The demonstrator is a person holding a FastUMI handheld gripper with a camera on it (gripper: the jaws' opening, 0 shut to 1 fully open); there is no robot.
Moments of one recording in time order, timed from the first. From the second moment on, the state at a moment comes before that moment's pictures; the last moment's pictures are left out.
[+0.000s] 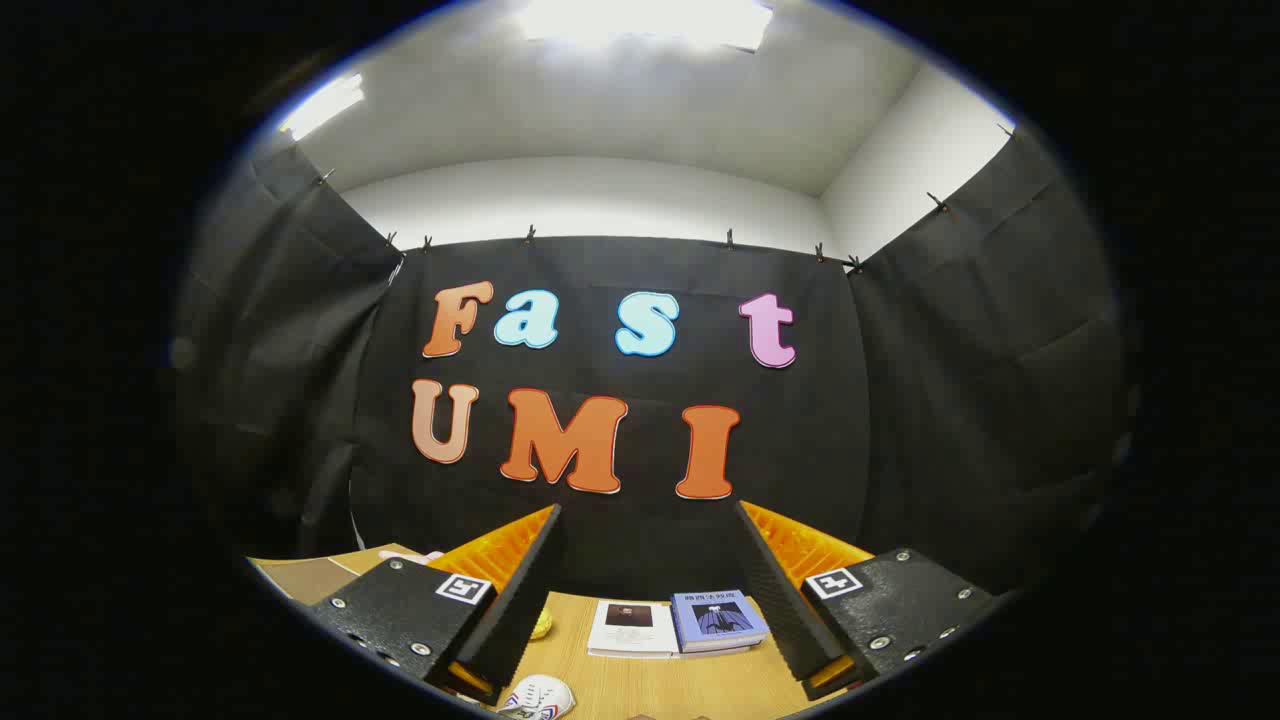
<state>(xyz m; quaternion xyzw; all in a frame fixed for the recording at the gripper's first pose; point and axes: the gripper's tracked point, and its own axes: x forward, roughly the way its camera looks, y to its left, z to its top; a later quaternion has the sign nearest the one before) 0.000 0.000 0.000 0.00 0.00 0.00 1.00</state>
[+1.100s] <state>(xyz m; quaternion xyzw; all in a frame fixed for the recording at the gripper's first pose) -0.009 0.038 0.003 0.00 0.00 0.04 1.00</state>
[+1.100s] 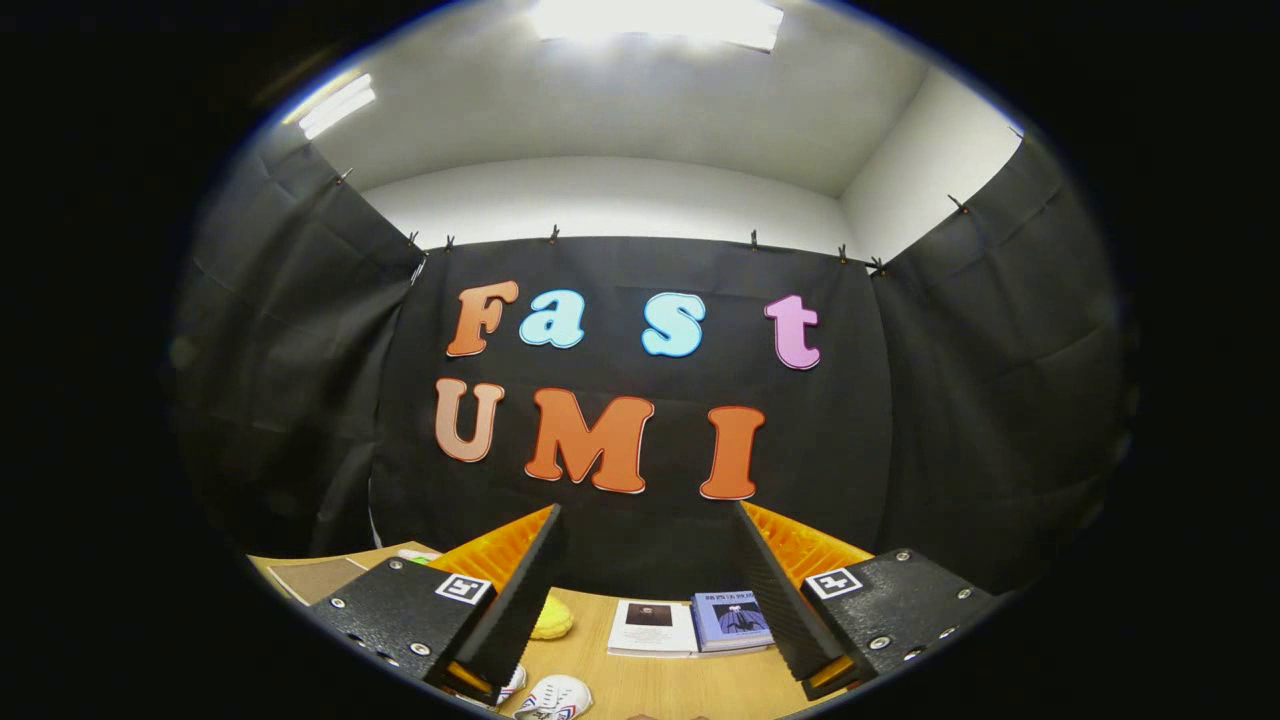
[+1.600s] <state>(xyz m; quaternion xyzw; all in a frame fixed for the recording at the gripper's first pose) -0.013 0.083 -0.012 0.03 0.02 0.10 0.99</state>
